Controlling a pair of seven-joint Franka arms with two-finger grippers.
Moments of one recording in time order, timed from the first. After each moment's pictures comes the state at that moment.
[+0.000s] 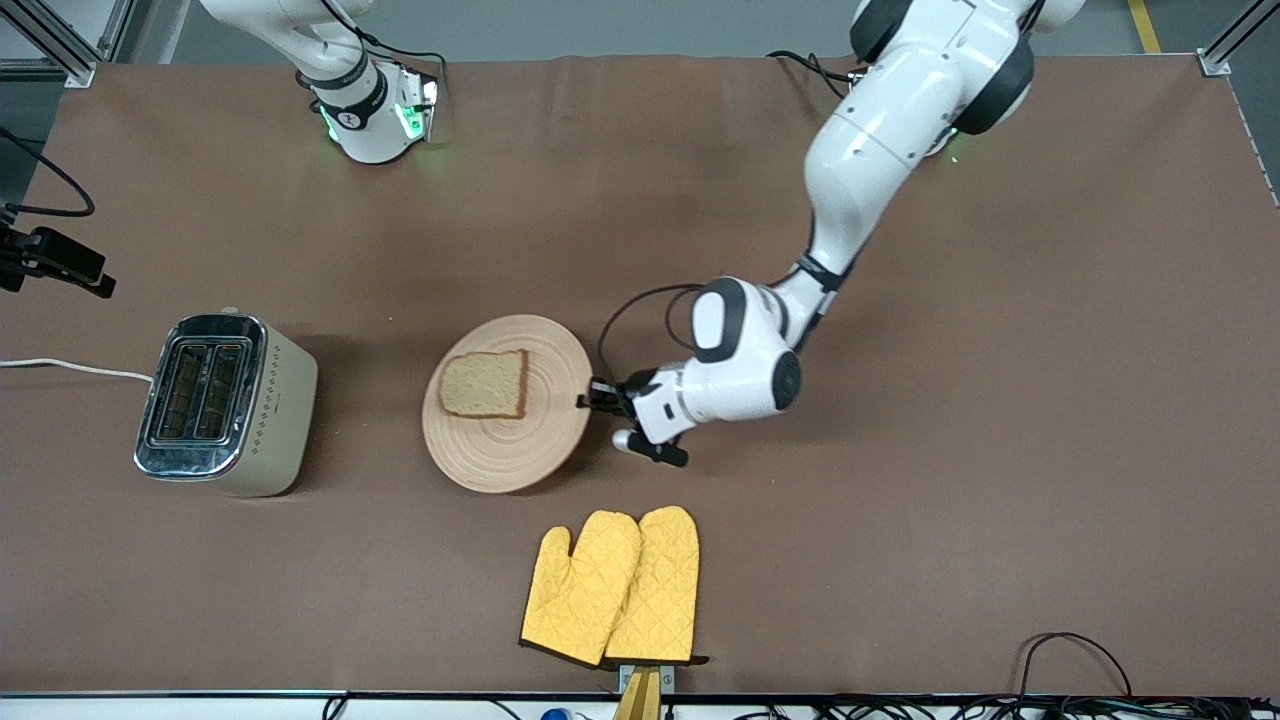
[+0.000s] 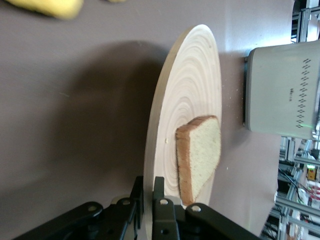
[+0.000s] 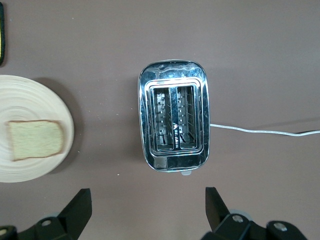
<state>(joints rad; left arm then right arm) -0.45 0.95 -0.23 -1.24 -0.90 2.30 0.20 0.10 0.06 -0.19 -1.48 -0.02 1.53 -0.02</state>
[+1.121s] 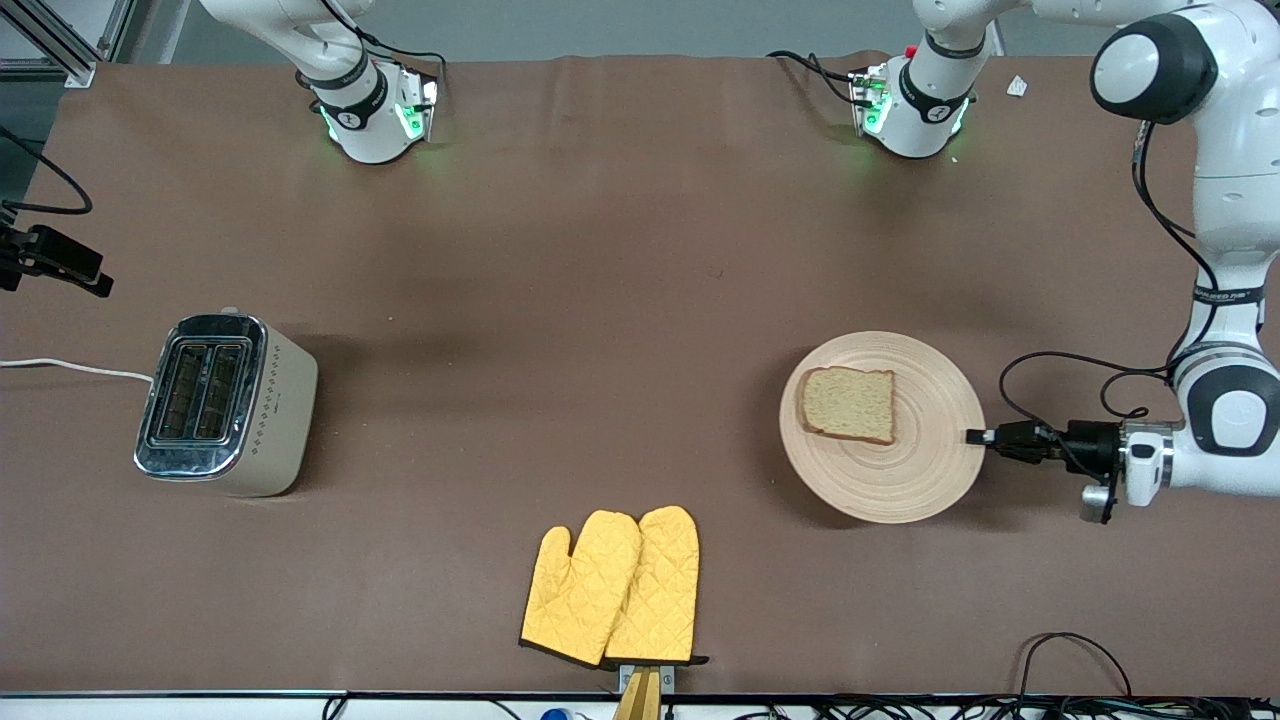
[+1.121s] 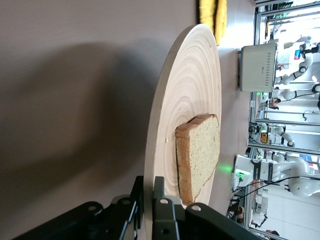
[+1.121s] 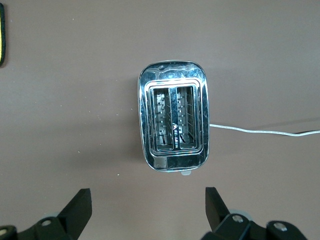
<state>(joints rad) 0.46 0.97 -0.23 -1.27 -0.69 1.58 0.76 0.09 0.06 -0.19 -1.48 -0.02 1.53 -0.02</state>
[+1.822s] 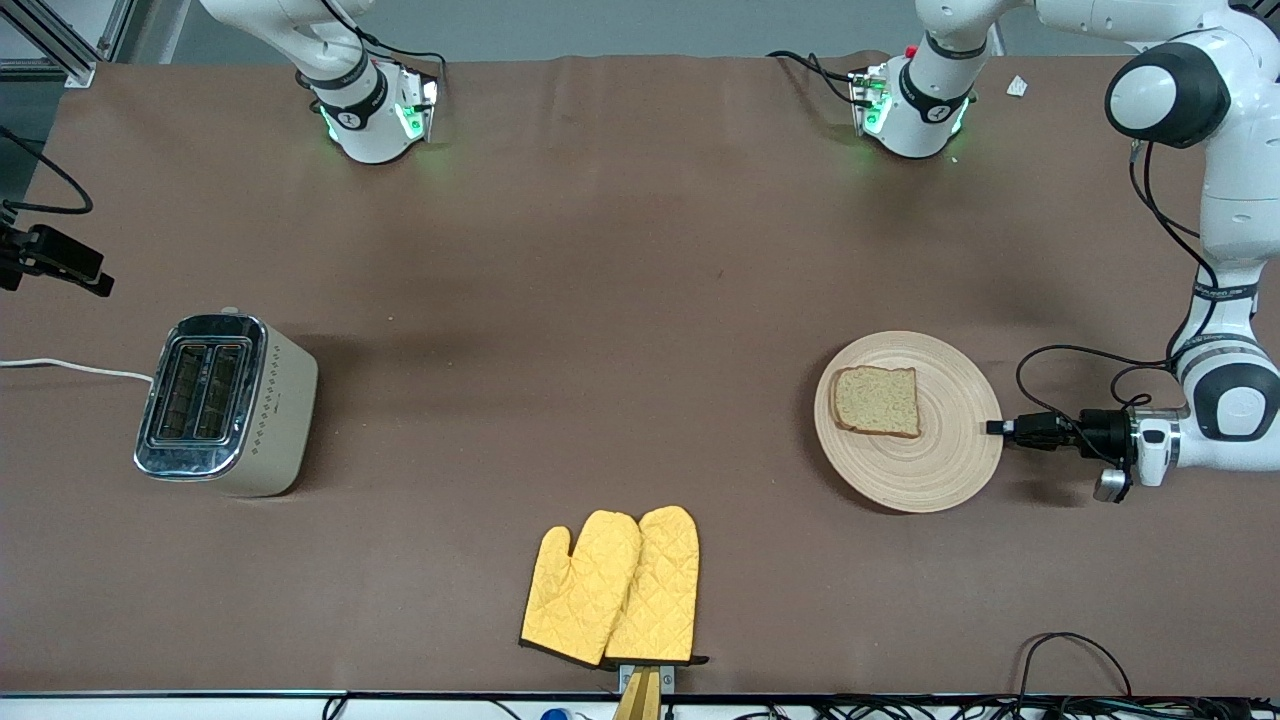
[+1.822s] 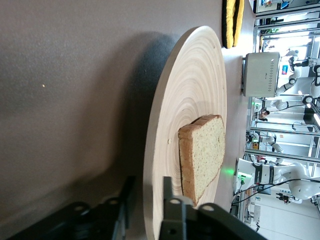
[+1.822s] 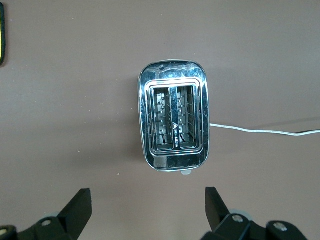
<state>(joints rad) 0.52 1.06 -0.21 -1.26 -0.69 1.58 0.83 0.09 0.06 -0.19 -1.48 -0.02 1.53 -0.02</state>
